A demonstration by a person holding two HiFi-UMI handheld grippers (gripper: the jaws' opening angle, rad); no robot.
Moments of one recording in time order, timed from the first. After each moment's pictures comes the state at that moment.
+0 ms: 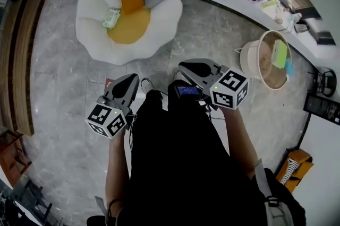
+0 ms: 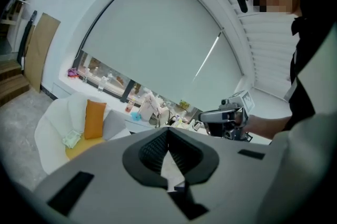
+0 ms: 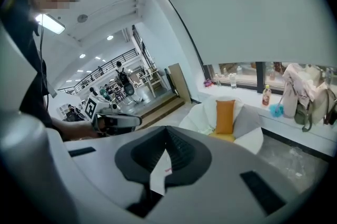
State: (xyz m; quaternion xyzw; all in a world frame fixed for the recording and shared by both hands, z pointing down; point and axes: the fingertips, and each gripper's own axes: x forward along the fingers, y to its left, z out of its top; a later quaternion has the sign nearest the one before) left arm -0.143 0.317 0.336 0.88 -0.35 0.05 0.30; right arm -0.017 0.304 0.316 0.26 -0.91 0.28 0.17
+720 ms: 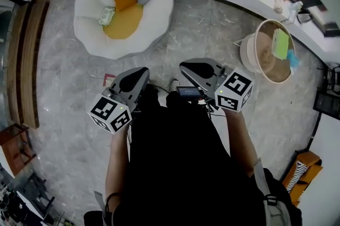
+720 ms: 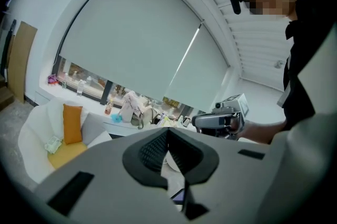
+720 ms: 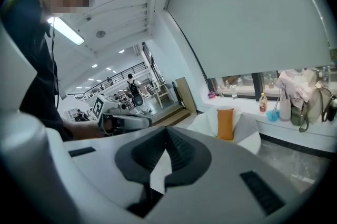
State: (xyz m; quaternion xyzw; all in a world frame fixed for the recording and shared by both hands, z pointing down) left arm 0.028 0.401 0.288 0.91 -0.31 0.06 0.25; right arm 0.118 0.404 0.279 0.24 -0.93 0.24 0.09
